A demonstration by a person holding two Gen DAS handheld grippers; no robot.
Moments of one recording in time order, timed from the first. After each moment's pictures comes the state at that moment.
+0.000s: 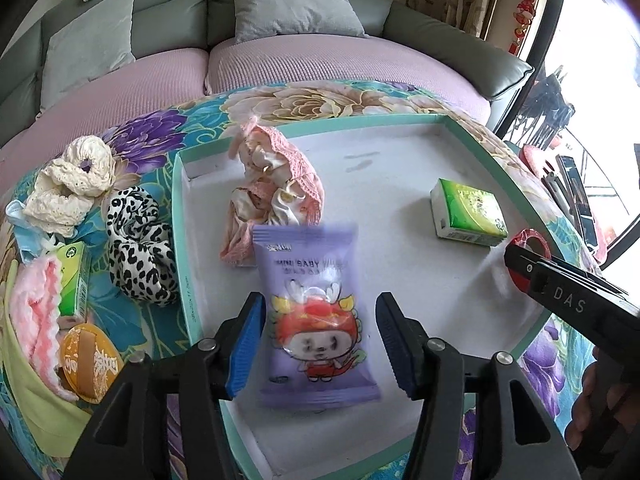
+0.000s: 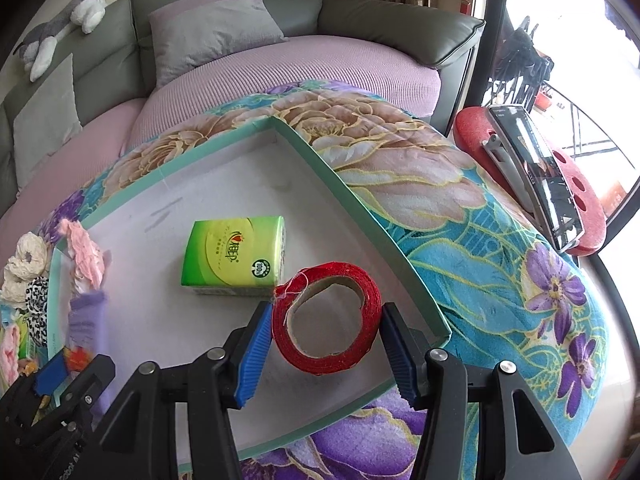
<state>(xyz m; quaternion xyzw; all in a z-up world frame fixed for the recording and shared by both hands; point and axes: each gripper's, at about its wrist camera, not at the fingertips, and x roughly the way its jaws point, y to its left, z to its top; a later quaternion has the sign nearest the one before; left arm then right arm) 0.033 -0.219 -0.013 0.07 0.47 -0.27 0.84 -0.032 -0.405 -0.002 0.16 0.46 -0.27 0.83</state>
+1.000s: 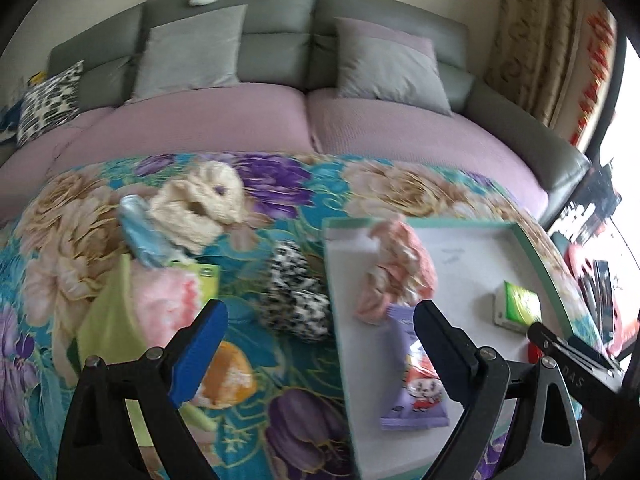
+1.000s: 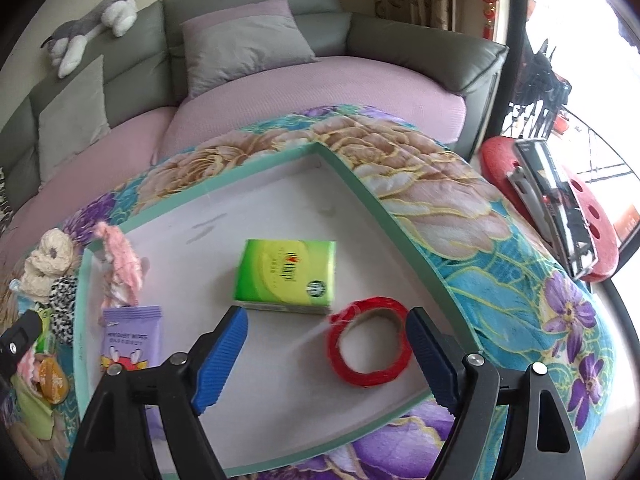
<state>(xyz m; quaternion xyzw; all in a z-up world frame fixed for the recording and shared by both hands) 0.050 -0.131 0.035 -0.02 0.40 -0.13 0.90 -0.024 -0.384 0.013 0.14 0.42 -0.23 0.87</state>
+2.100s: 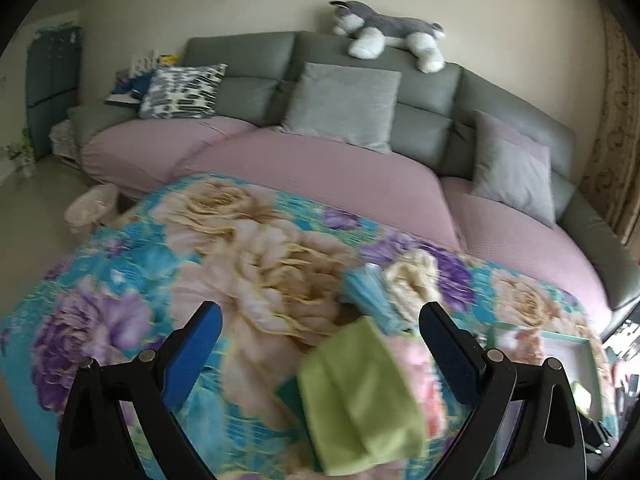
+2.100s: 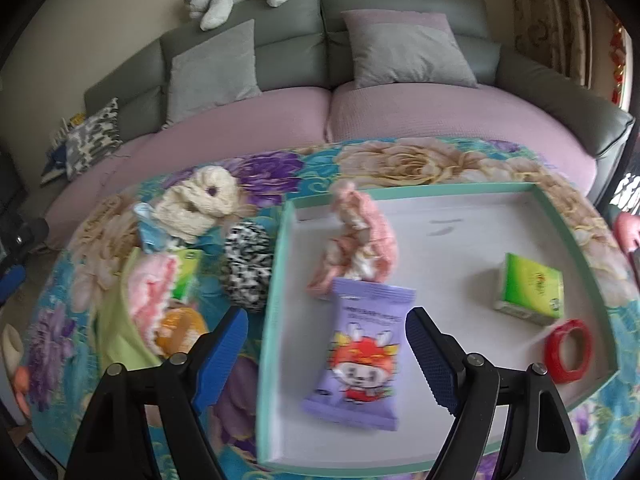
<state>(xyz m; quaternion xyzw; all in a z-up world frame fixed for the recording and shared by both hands) 0.036 0.045 0.074 -0.10 0.31 0.06 0.94 0.010 -0.241 0.028 0.09 0.41 -0.01 0.91</state>
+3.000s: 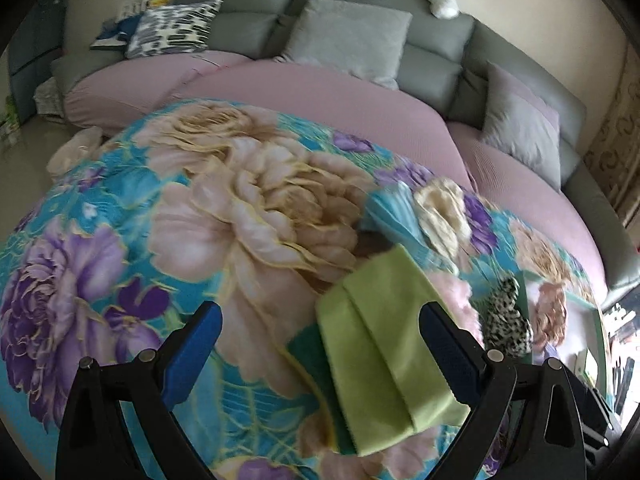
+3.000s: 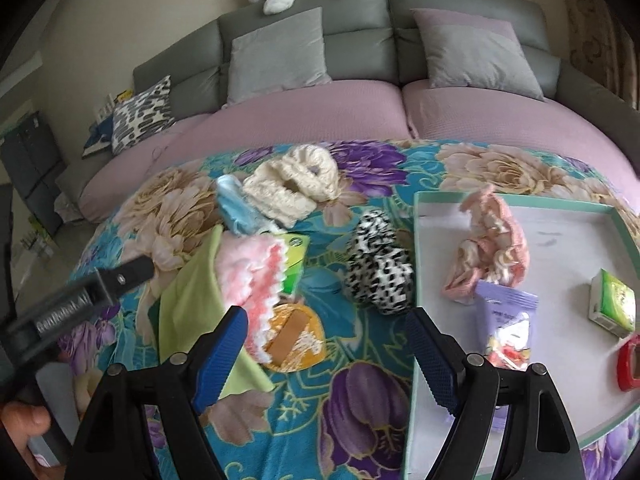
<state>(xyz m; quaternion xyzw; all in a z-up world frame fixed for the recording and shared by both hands) 0.058 0.053 0.011 -0.13 0.42 0.02 0.90 0.024 -0.163 0.021 0.07 0.41 0.07 0.91</state>
